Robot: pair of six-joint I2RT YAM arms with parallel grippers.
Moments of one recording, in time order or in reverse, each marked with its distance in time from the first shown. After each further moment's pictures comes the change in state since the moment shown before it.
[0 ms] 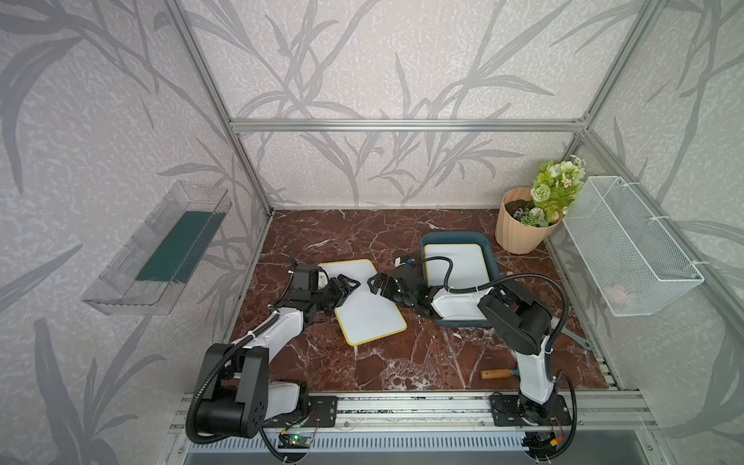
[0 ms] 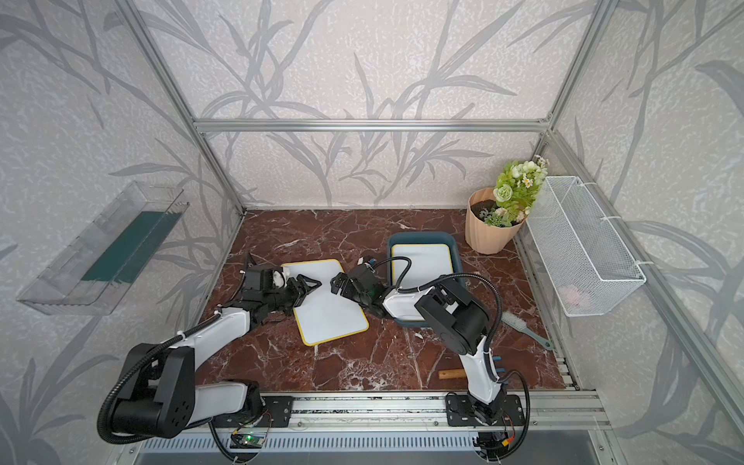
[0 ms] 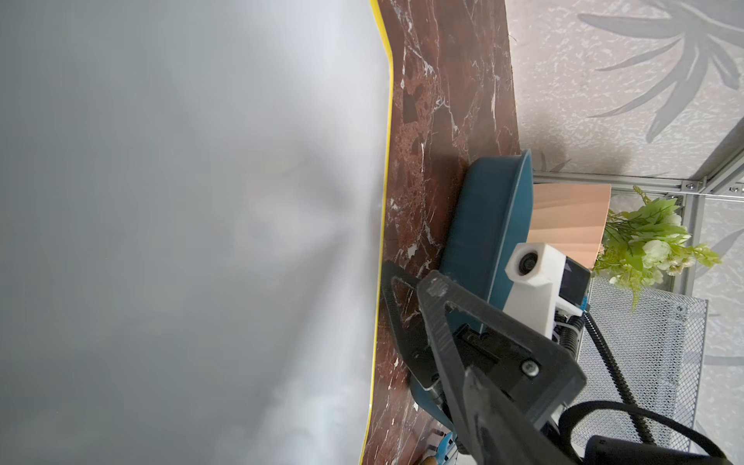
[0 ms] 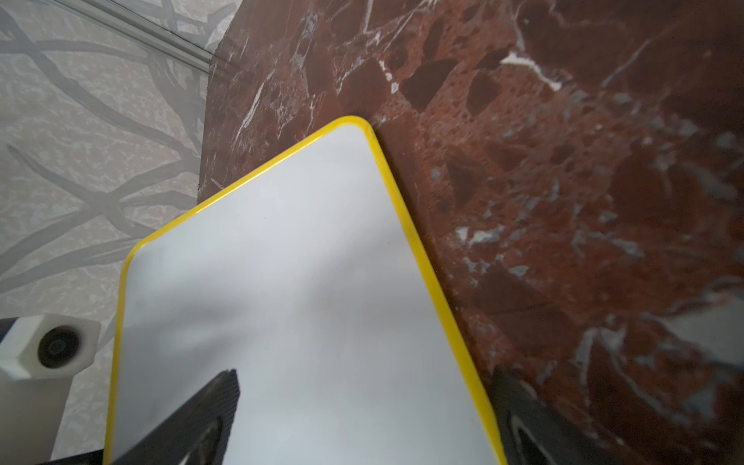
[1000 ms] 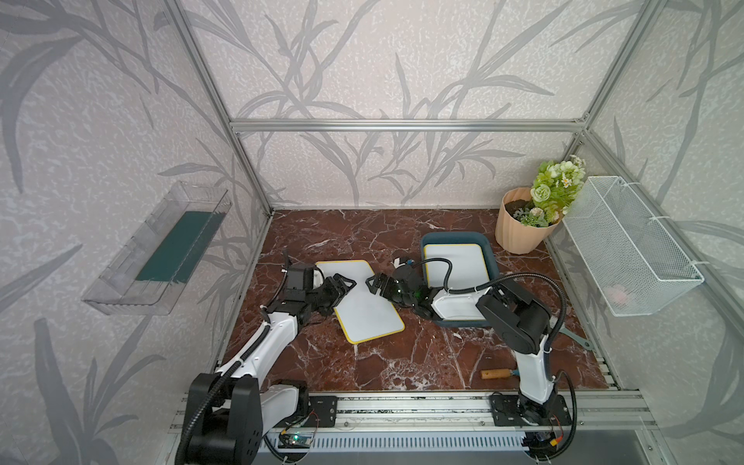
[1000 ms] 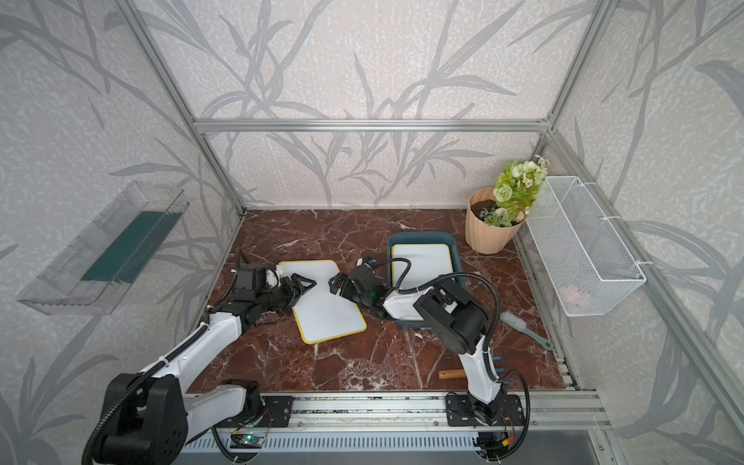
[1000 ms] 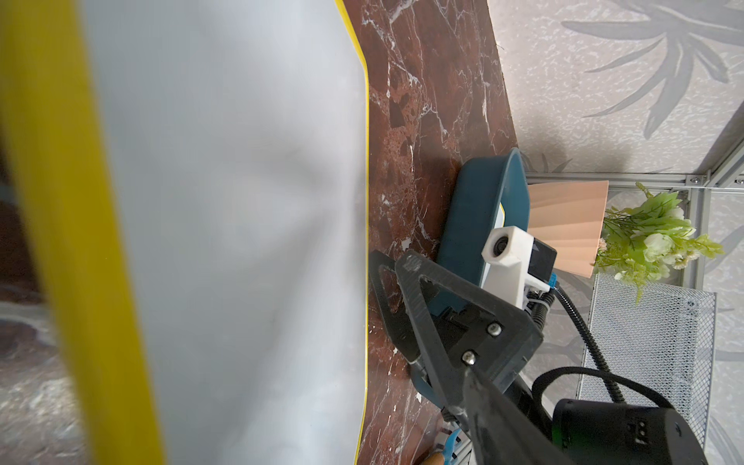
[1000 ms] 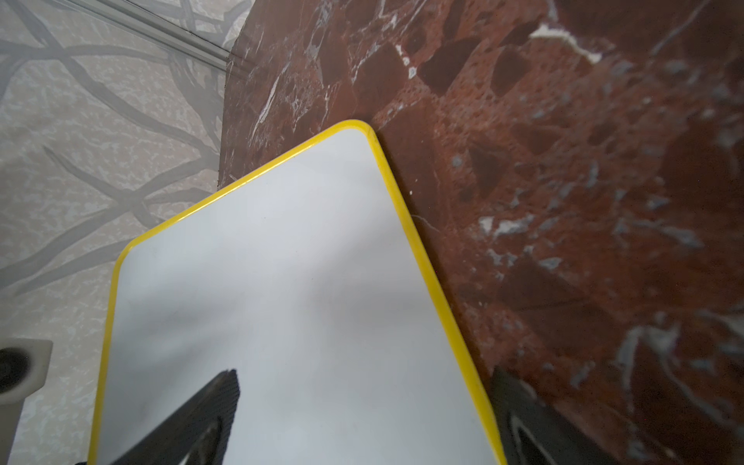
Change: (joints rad) left arm 0.018 -0.137 0.038 -0.178 -0.039 0.051; right arm -0.001 0.011 -0.016 0.062 -0.035 0.028
